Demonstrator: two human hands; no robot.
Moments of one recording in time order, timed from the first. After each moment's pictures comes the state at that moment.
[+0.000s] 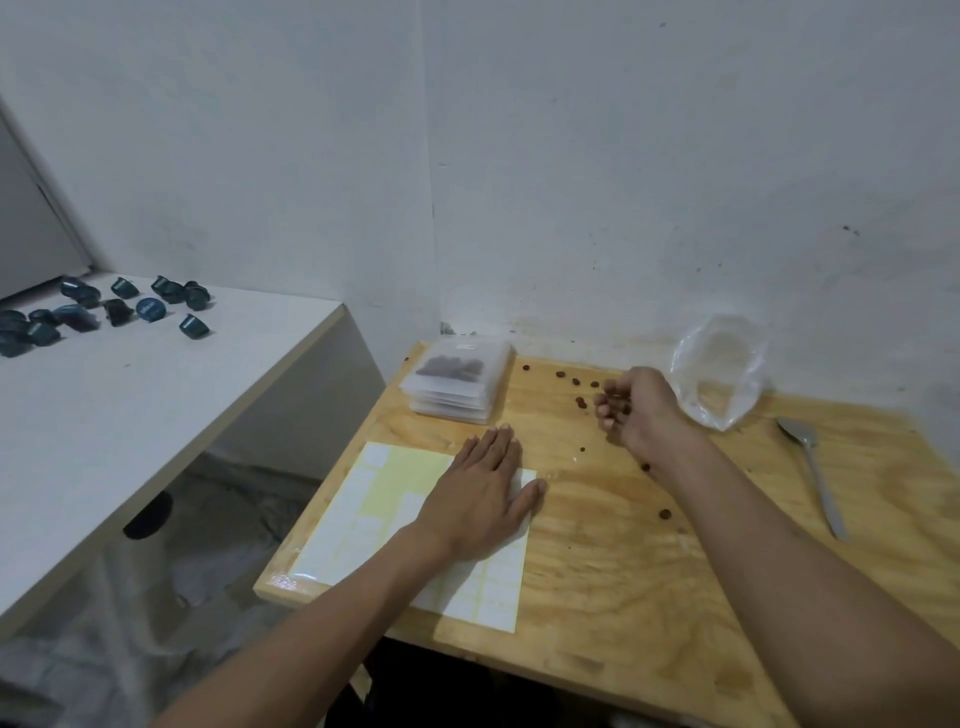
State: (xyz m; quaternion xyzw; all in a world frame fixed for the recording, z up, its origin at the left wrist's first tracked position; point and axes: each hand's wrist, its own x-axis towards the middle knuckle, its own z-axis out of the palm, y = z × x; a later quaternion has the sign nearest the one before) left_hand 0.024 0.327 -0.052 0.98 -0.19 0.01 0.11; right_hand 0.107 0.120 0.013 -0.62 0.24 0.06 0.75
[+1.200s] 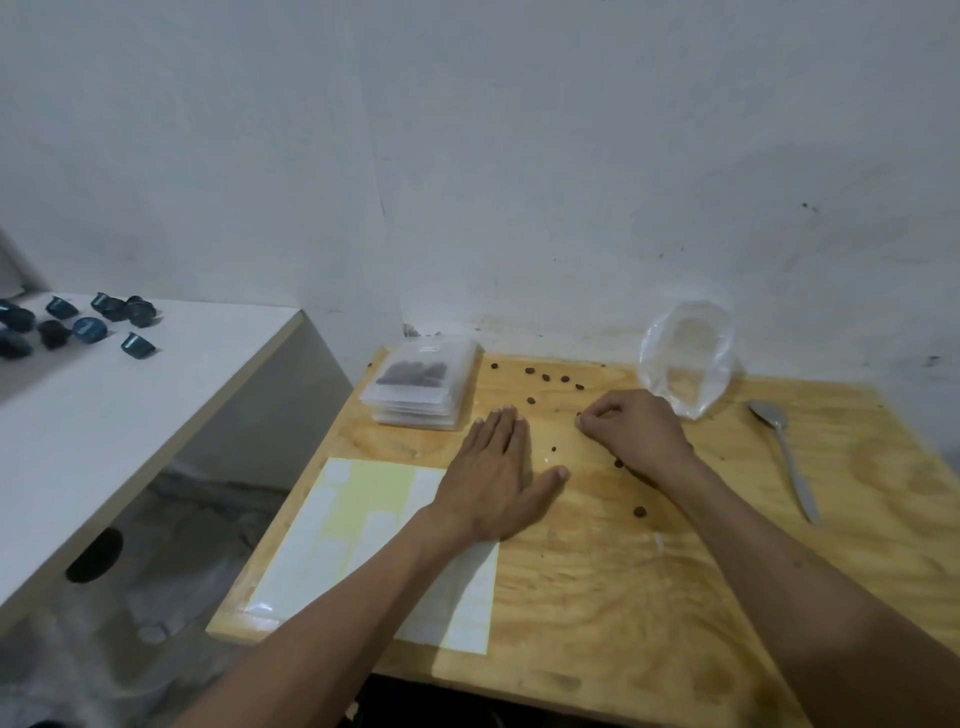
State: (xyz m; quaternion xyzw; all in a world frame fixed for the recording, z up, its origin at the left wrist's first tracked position) left_hand 0.051 0.283 -0.041 0.97 -0.18 -0.06 0.14; right_hand 0.087 0.080 -0.018 -0.92 0.04 -0.03 0.38
